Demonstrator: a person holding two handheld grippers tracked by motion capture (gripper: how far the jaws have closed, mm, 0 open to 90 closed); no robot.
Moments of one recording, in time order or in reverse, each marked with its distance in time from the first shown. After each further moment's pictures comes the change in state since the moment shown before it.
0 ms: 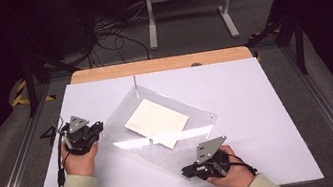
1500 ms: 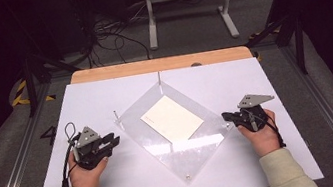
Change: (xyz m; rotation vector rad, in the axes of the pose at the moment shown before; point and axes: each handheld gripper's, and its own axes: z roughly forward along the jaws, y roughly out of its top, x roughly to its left) left arm -0.032 -0.024 -0.019 0.023 -0.220 0.108; right arm -0.104 -0.040 -0.105 -0.073 -0.550 0.331
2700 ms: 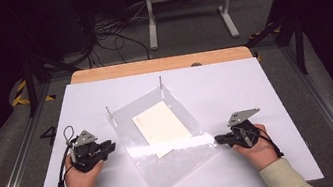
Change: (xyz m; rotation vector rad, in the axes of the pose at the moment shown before) left arm 0.018 -0.015 0.002 0.107 -0.002 -0.085; right arm 0.044 -0.019 0.011 0.169 0.226 -0.039
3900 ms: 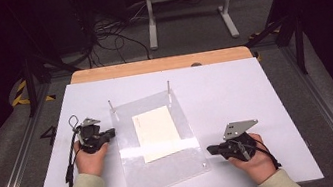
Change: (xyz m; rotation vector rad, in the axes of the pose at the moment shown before) left arm 0.025 0.030 0.059 0.016 0.027 -0.175; right arm 0.041 0.003 -0.007 -0.074 0.056 -0.081
